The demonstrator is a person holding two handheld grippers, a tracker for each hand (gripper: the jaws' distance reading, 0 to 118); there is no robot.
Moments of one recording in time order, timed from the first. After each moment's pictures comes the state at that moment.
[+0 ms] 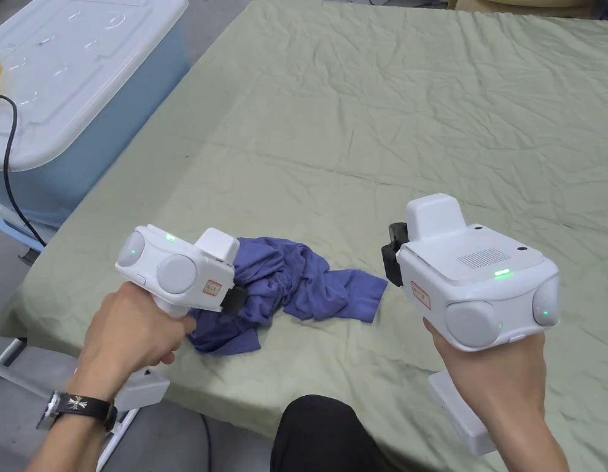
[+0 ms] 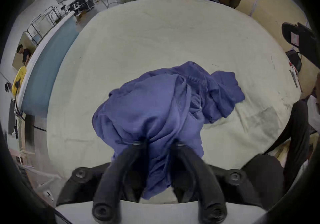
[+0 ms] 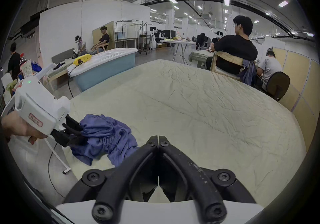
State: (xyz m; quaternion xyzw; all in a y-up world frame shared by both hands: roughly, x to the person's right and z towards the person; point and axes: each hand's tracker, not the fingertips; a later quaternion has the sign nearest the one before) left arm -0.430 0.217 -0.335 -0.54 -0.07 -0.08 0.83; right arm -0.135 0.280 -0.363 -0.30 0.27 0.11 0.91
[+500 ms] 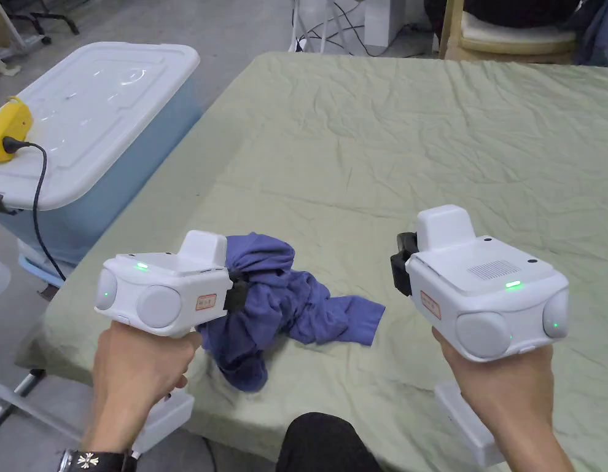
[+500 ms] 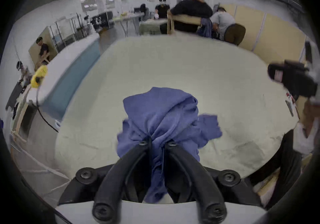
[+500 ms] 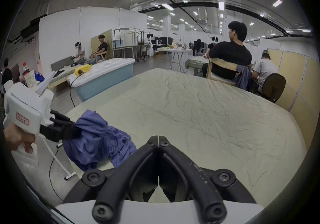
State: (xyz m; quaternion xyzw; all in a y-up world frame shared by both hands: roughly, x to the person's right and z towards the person) left arm -0.404 0.309 -0.285 -0.39 -0.02 -0.02 0.92; right arm -0.109 0.320 -0.341 -0.26 0.26 0.09 0.92
